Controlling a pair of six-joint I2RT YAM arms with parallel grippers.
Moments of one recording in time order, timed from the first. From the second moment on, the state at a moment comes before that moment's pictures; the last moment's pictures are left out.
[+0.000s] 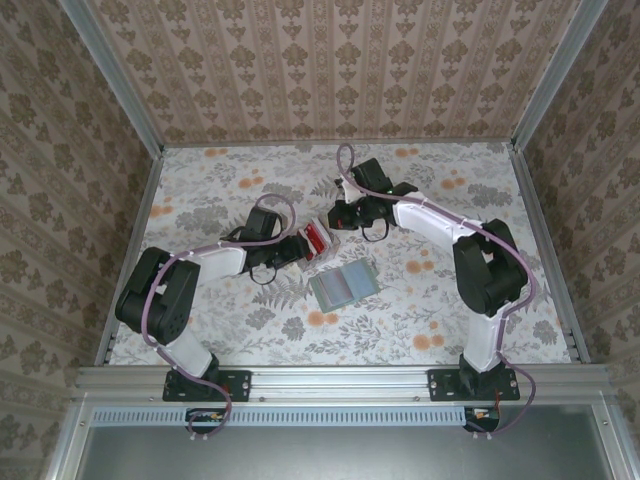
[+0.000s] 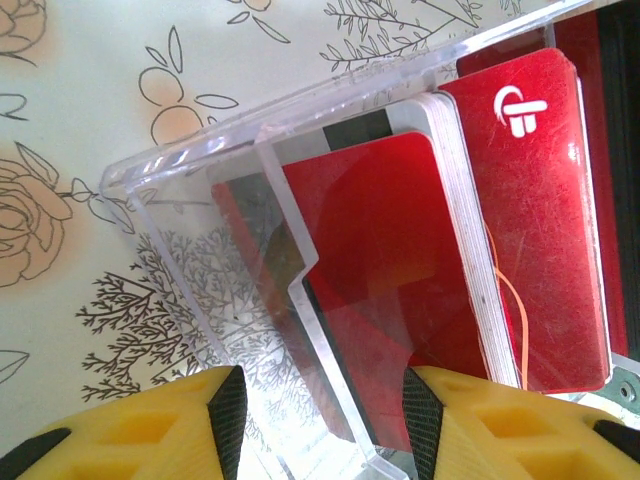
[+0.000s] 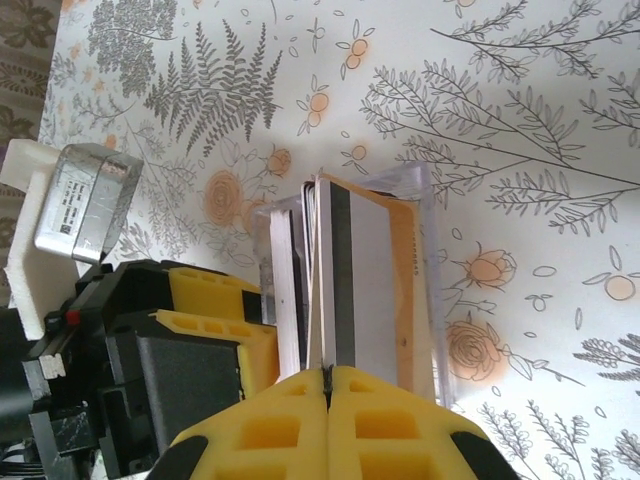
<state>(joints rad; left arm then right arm) -0.49 1.65 0.79 -0.05 0.36 -0.72 0.49 1.89 1.43 -0.46 -0.44 0.41</state>
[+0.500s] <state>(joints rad) -0.50 1.54 0.85 -0.20 0.32 -0.67 0.49 1.74 1.36 -0.42 -0.35 0.36</state>
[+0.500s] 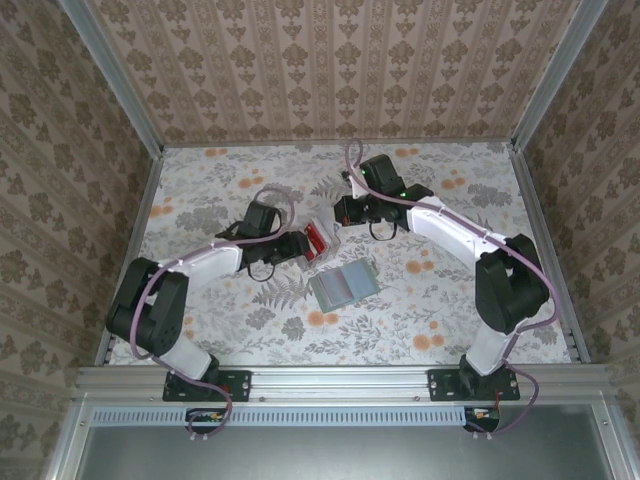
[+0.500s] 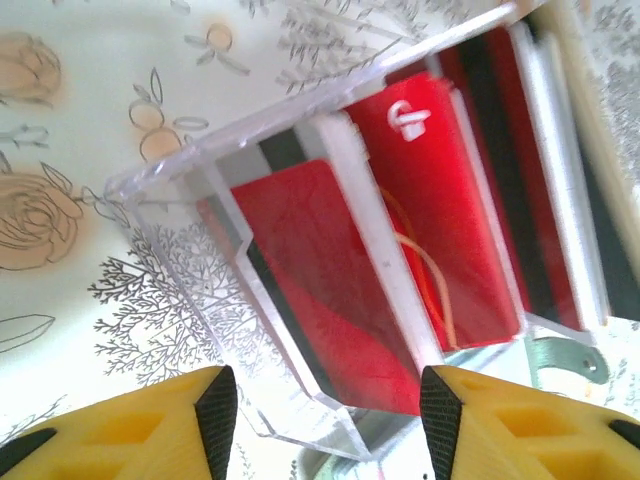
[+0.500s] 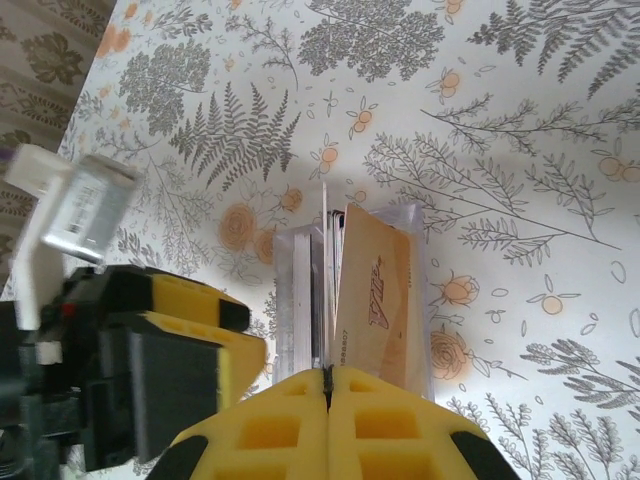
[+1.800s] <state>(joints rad) -0.47 1.42 0.83 0.38 0.70 -0.96 0.38 1.57 1.07 0.21 -0.82 0.85</state>
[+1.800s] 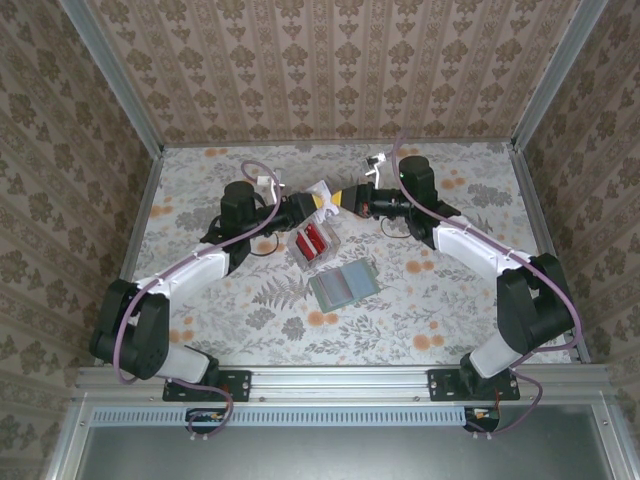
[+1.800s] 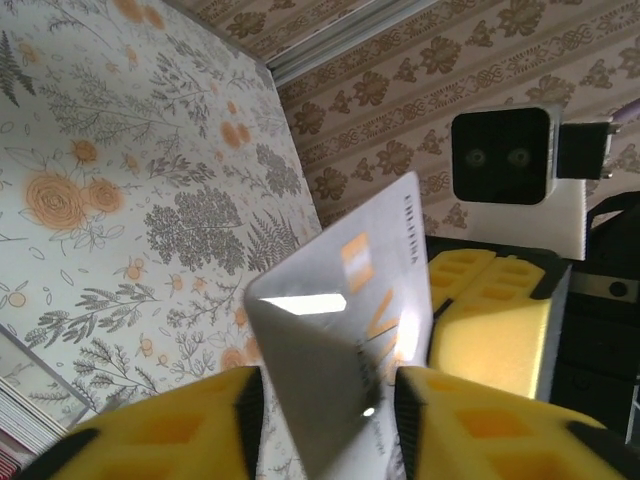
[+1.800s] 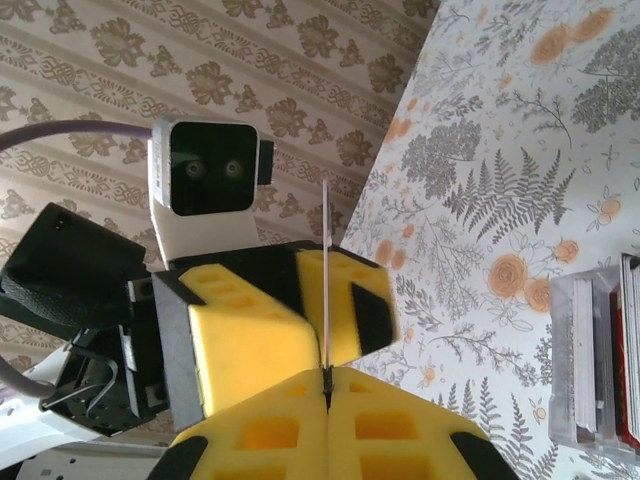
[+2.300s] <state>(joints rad) -0.48 1.42 0.83 0.36 0.74 -0.94 0.34 1.59 1.04 0.07 -0.84 0.78</state>
